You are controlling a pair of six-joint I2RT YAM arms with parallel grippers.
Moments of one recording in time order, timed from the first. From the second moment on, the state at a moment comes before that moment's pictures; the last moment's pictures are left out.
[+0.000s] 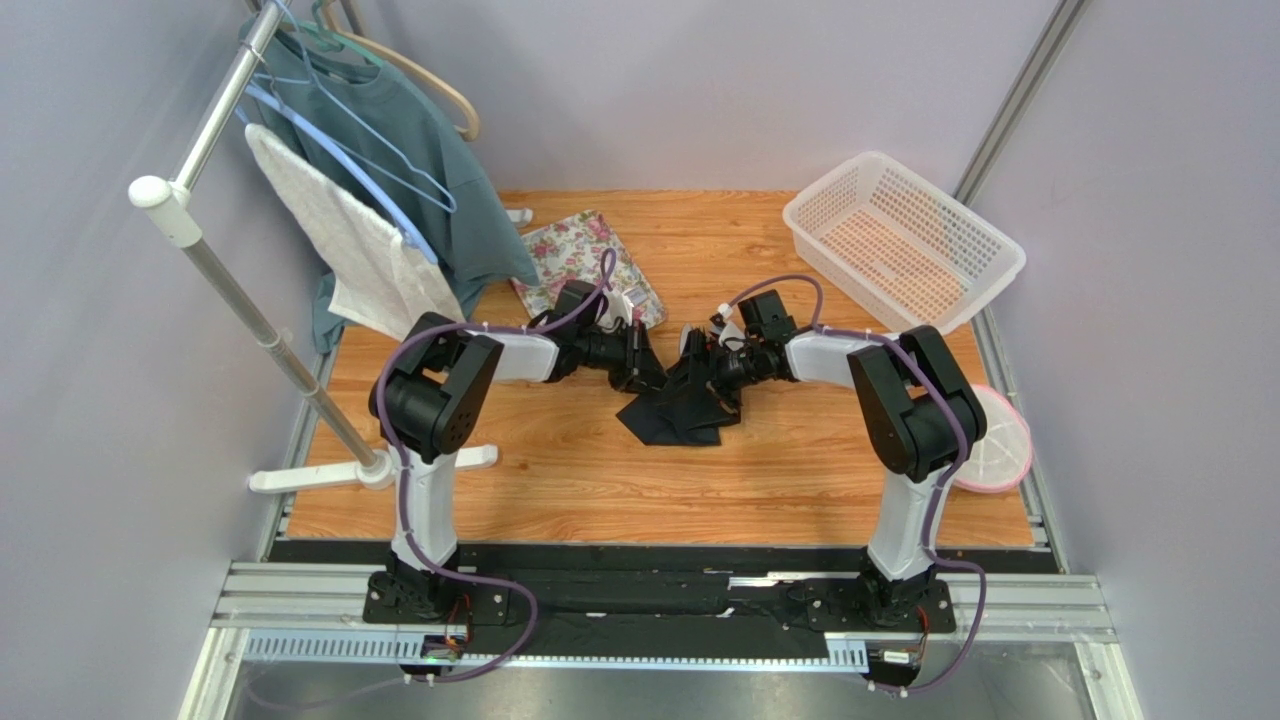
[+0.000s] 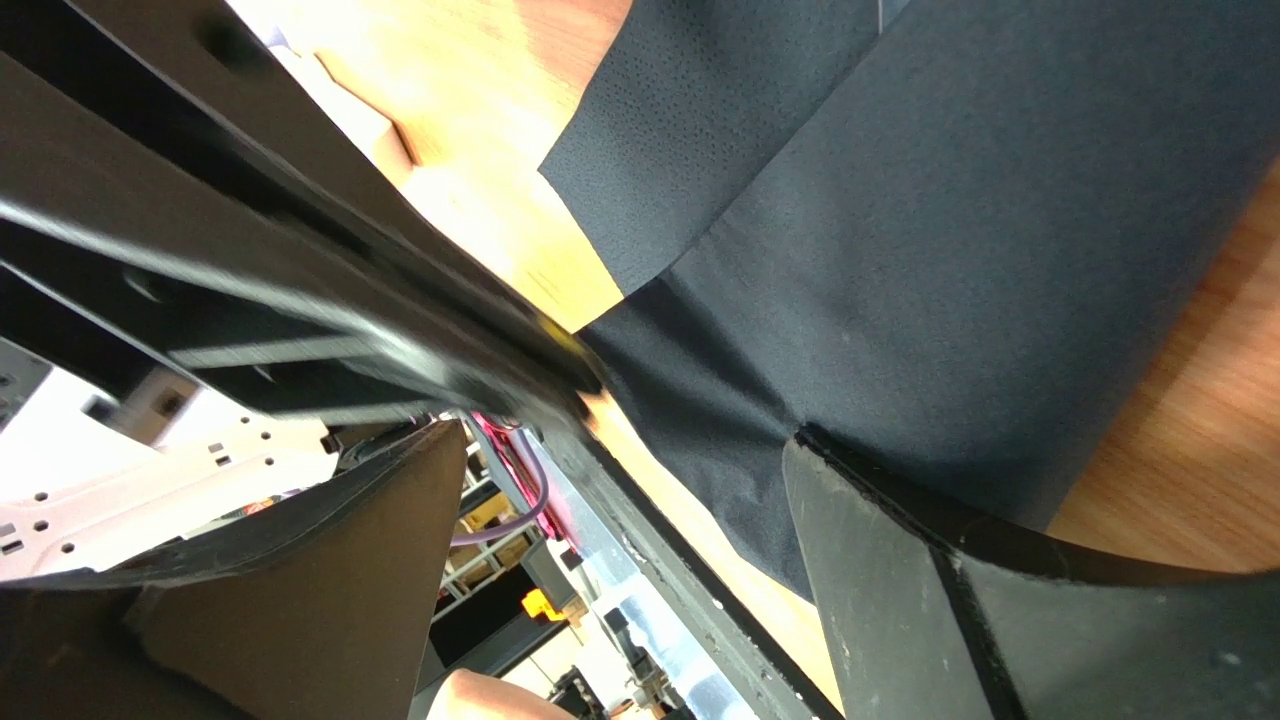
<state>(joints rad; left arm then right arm) -0.48 2.02 1.08 0.22 0.89 -0.75 0.40 1.91 1.03 -0.17 -0.83 0.76</state>
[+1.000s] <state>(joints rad) -0.50 2.02 1.04 0.01 0.85 -0.54 0.39 1.73 1.00 -0.31 -0.76 0.56</state>
